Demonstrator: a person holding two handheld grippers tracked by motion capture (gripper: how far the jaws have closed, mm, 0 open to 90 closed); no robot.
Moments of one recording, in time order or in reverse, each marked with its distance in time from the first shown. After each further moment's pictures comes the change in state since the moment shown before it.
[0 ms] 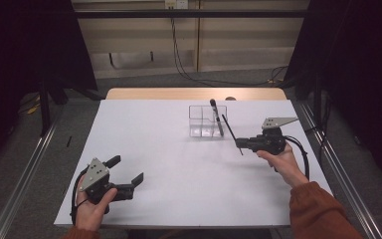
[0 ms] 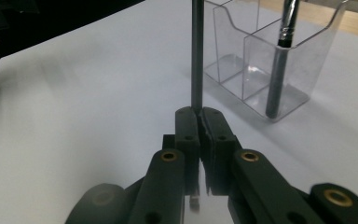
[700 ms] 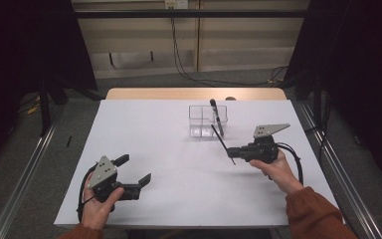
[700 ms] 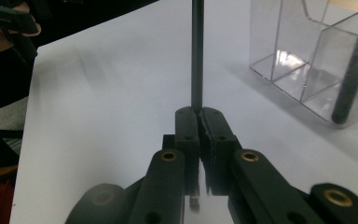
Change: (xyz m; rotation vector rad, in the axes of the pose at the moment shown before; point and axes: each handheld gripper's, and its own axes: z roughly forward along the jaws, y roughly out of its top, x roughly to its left) left arm -0.010 0.007 0.012 0.008 -0.067 0.029; right arm 0.031 -0.002 0.013 0.024 0.094 -0.029
